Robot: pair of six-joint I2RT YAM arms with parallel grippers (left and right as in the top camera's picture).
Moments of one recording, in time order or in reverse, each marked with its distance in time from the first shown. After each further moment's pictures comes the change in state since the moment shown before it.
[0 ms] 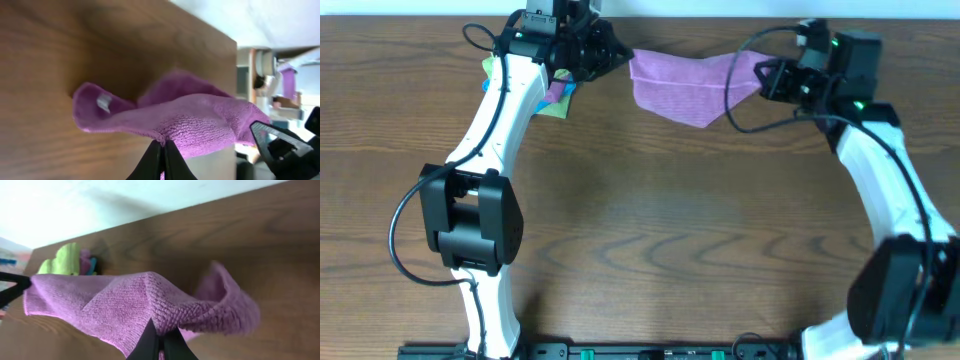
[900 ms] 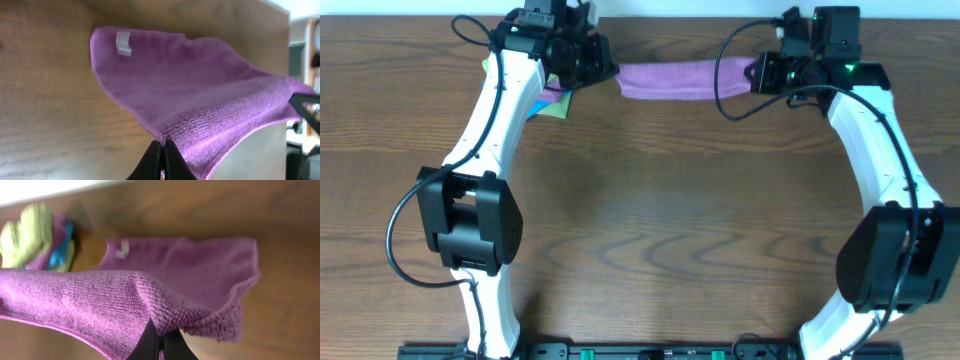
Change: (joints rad) left arm 0.005 0.000 0.053 -0.280 -0.107 0.251; right arm 0.029 0.138 0.254 -0.383 0.051 -0.157
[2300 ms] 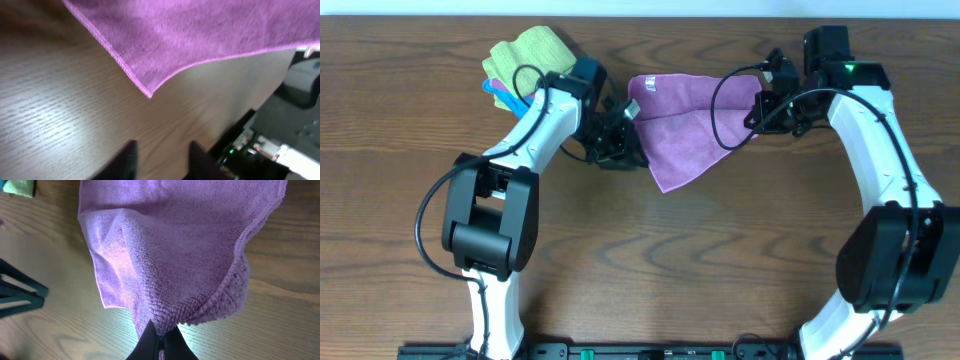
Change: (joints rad) left arm -0.120 0.000 -0.381 -0.107 0.197 0.190; right arm 0.002 0.001 0.000 -0.362 0.021 -0.193
